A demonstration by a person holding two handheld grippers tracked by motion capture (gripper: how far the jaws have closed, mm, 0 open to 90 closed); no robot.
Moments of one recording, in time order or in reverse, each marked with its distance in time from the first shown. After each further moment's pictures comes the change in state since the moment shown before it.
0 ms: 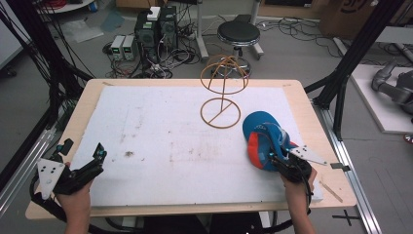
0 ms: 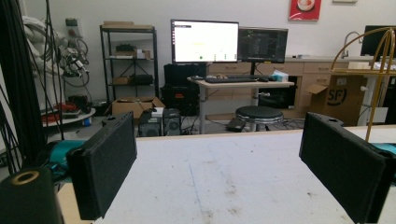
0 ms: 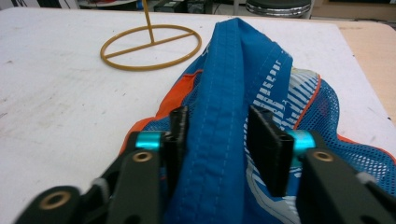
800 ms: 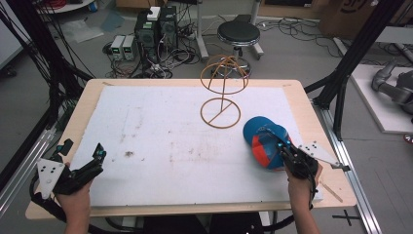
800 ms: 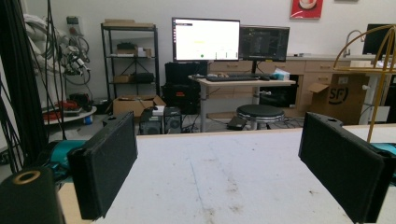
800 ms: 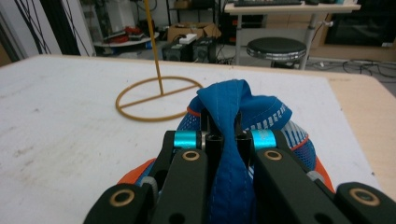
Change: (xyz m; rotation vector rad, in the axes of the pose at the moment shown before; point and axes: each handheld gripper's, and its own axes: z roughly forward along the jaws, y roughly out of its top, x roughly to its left) left arm 0.001 -0.001 0.000 0.008 0.004 -0.002; right arm -0.001 0.027 -0.017 -0.167 0.023 0.008
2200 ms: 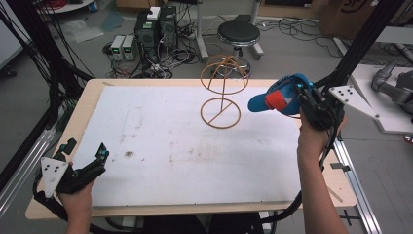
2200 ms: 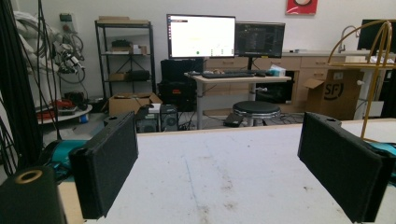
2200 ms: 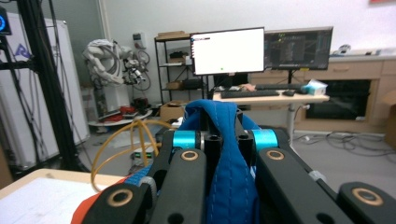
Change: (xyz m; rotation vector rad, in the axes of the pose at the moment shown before) left arm -0.004 0.000 0.003 0.015 -0.020 0.009; right arm 0.011 0.163 -0.001 -0.297 -0.050 0.018
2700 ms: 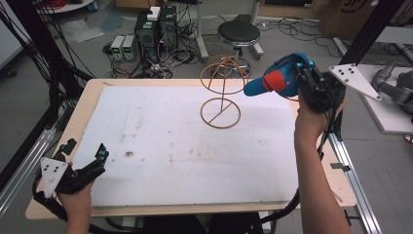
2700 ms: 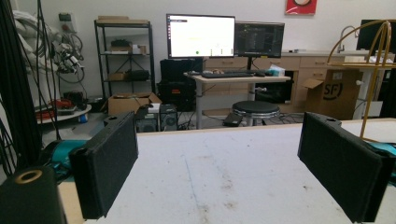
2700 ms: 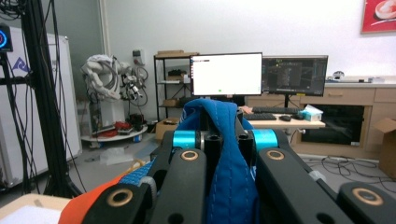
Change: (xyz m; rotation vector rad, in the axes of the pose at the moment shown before) left arm 0.001 -0.001 -0.001 0.000 -0.002 -0.002; right arm 0.015 0.036 0.020 -0.080 -0.004 -0.035
